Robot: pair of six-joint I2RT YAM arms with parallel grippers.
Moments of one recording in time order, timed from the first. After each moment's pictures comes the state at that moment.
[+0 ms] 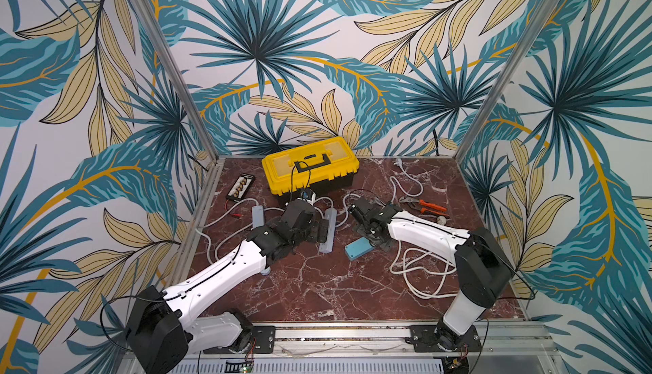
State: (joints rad) left arm -0.69 1.20 0.94 -0.45 -0.23 -0.42; right arm 0.68 1.77 1.21 -0.78 0.39 1.29
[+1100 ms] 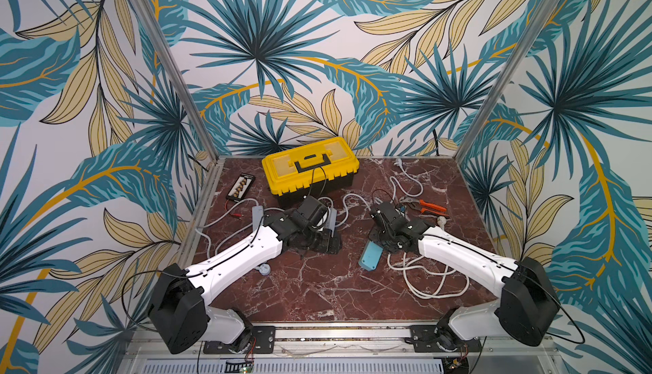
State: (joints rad) left arm -0.74 1.40 1.09 -0.70 0.26 -0.60; right arm 0.65 1.39 0.98 -0.65 0.22 1.13
